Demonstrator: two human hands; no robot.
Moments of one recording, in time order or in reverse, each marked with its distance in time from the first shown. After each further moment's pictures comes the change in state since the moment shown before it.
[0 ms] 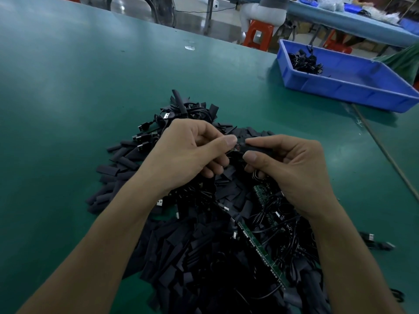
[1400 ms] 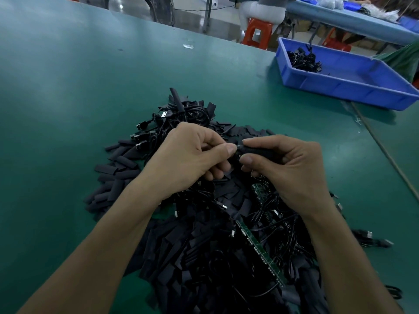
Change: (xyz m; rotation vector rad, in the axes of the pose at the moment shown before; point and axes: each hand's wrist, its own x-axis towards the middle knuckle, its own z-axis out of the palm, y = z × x) left_hand -0.001 -0.005 0.005 0.163 -0.044 0.051; right_hand -0.001 0.009 0.001 -0.064 -0.003 -0.140
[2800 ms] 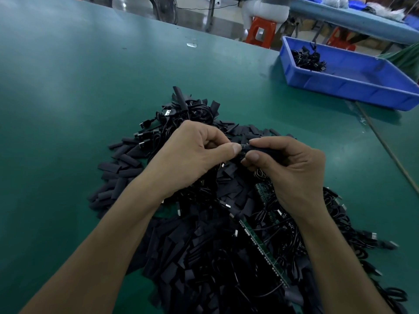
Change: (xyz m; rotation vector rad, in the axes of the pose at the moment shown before) left_hand 0.002 -0.002 -0.002 0.019 0.040 0.017; right_hand -0.005 0.009 0.013 0.127 0.120 -0.044
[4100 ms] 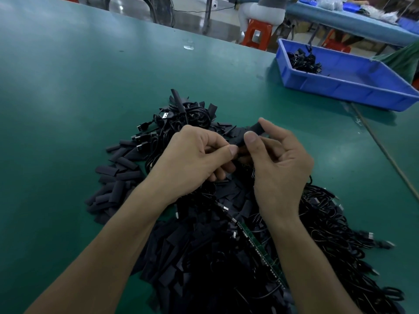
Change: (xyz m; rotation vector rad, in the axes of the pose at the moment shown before) left_hand 0.000 -0.002 0.008 -0.067 0.004 -0.002; right_hand 0.000 -0.008 0.034 -0.094 0.388 0.098
